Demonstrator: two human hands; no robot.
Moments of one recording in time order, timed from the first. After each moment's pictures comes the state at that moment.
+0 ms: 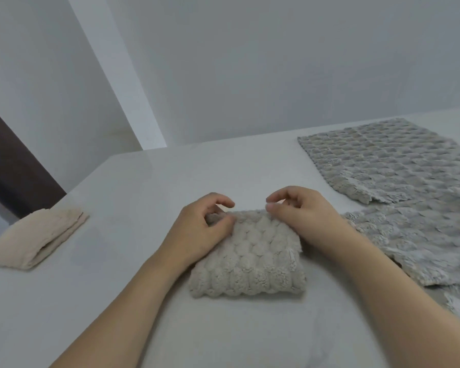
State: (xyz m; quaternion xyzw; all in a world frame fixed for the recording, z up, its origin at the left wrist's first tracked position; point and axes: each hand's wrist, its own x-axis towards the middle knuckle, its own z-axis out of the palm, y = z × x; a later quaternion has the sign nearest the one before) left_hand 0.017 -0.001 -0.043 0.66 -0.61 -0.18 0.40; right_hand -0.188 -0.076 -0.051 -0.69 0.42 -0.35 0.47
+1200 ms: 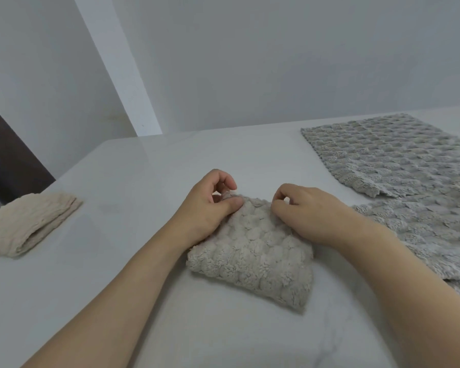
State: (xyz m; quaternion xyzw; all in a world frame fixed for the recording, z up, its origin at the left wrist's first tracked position) left_hand 0.021 -0.021 -0.042 0.60 -0.59 -0.32 0.44; right_hand -0.181 -0.070 -0.031 -0.83 0.48 -0.14 0.23
